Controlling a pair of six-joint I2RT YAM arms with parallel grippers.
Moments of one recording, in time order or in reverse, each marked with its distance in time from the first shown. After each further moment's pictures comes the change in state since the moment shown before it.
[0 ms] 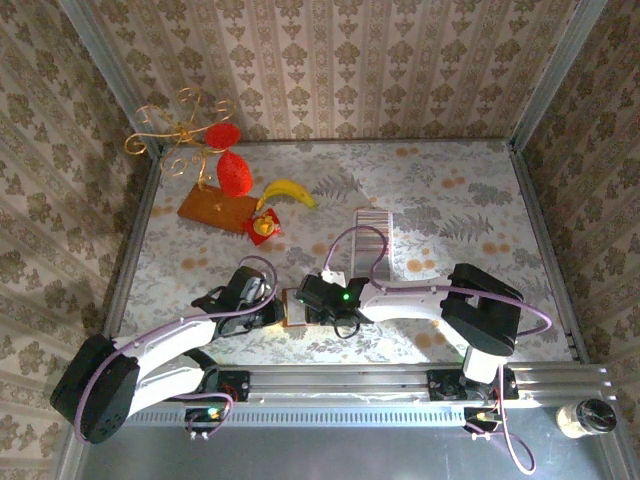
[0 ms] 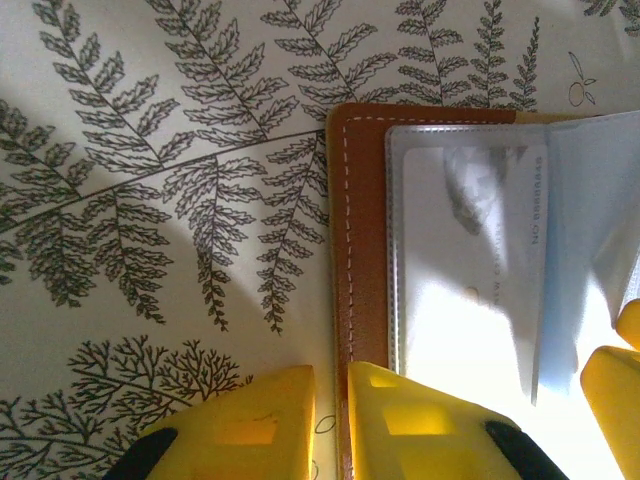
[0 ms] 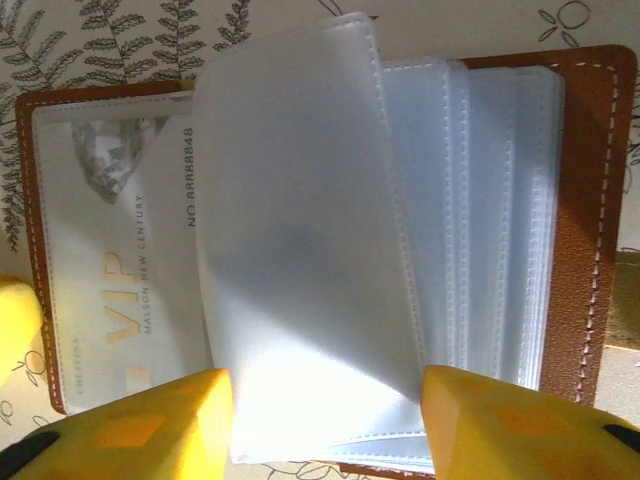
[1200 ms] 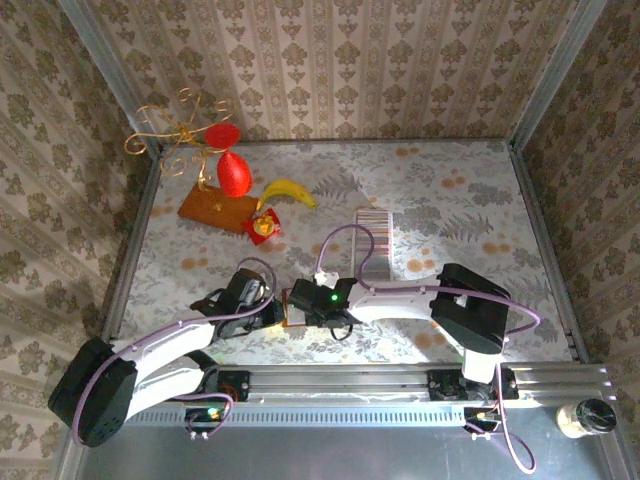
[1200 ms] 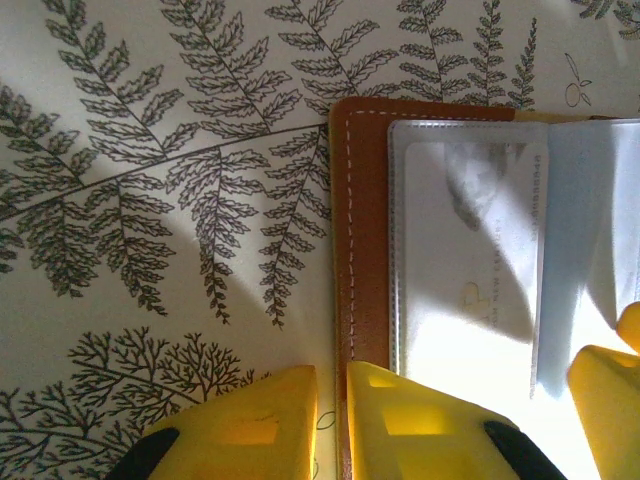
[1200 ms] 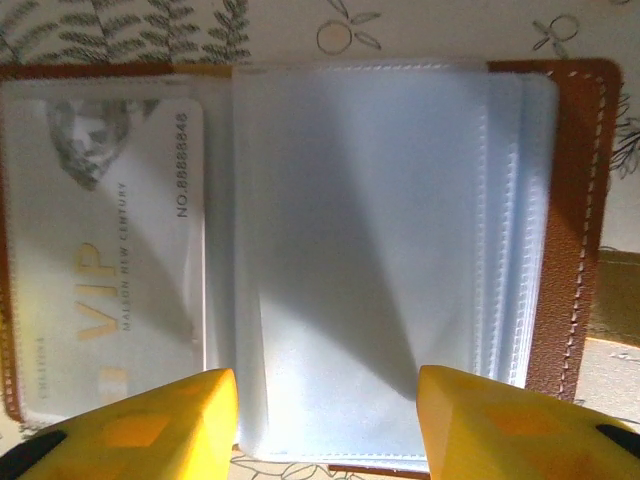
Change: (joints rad) left arm -0.006 -0.024 -0.023 0.019 -0.005 -0.020; right arm 0.033 0.068 0.096 -0.137 0.069 -0.023
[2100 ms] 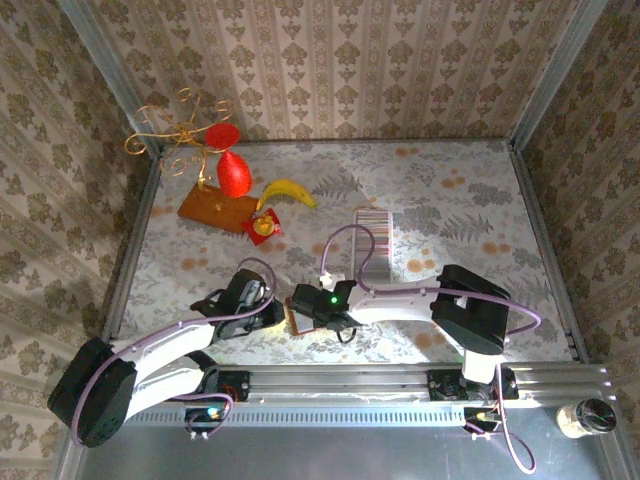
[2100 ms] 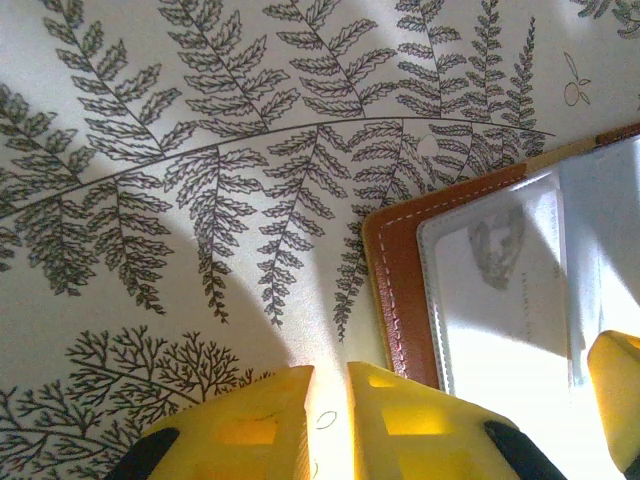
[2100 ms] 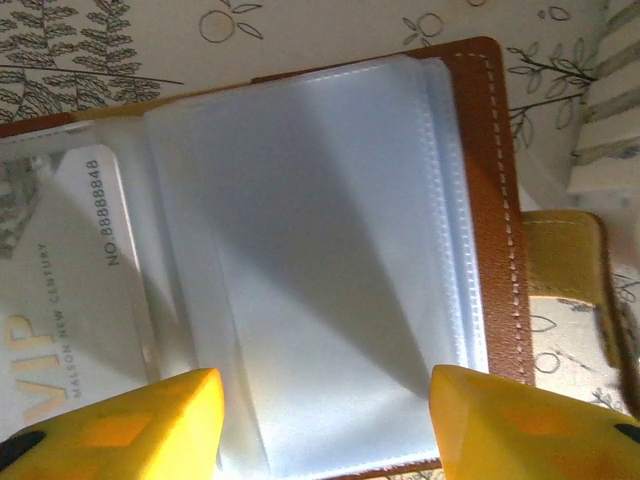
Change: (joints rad) left arm -0.006 -0.003 -0.003 0.004 -0.006 -0.003; right arm 0.010 -0.024 -0.020 -0.087 0.080 0.008
